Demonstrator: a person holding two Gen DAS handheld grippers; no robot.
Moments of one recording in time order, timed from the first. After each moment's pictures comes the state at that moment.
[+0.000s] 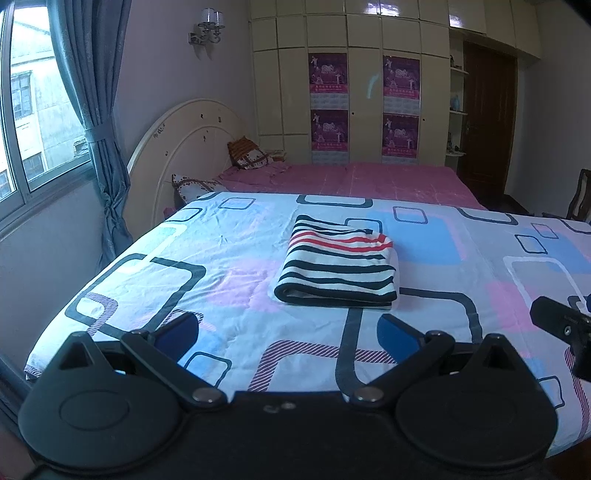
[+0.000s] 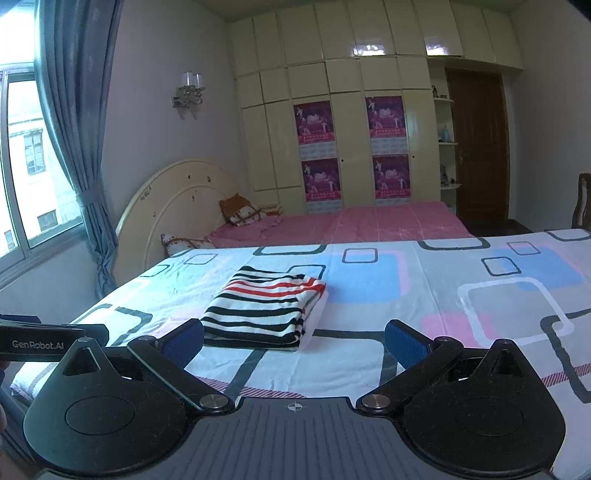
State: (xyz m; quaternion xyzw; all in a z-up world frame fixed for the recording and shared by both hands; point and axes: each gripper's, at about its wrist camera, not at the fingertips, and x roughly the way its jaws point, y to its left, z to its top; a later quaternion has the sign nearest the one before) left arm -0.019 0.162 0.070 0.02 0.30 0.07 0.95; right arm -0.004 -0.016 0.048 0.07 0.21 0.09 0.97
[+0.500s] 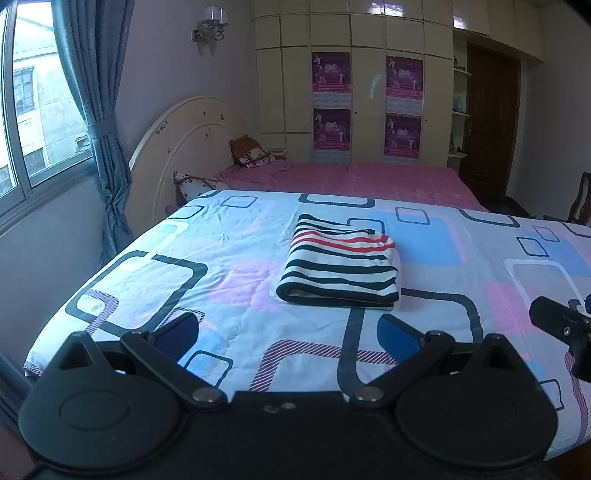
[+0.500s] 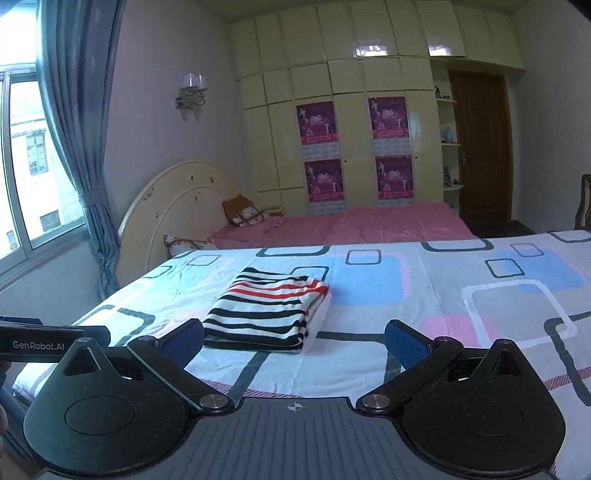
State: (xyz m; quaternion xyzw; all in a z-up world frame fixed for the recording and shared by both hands) left arm -0.015 0.162 0.070 0.01 0.30 0.07 0.95; right arm -0.004 -0.016 0.049 0.07 0.21 0.09 0.97
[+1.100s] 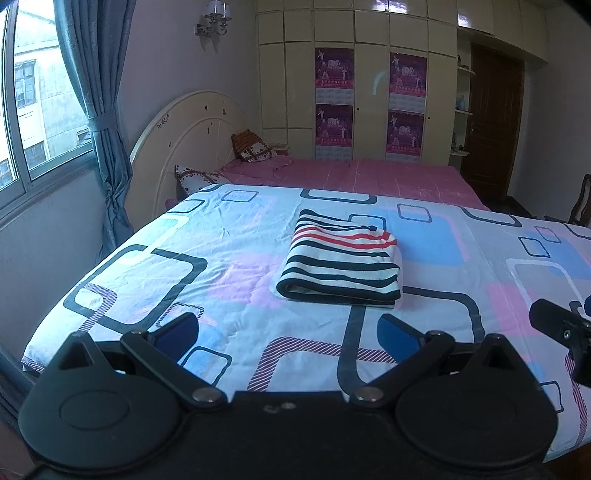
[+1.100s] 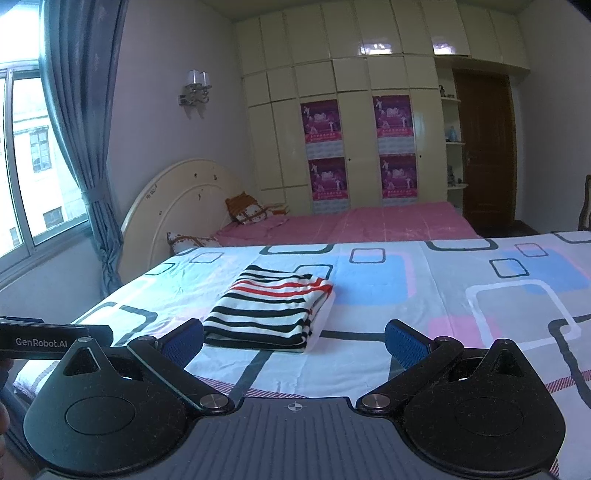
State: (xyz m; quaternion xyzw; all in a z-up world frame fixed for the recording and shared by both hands) left arm -0.013 0.168 0.068 0.00 0.31 0.07 0.95; right arm 0.001 -0.015 0.048 0.07 0.22 0.10 0.97
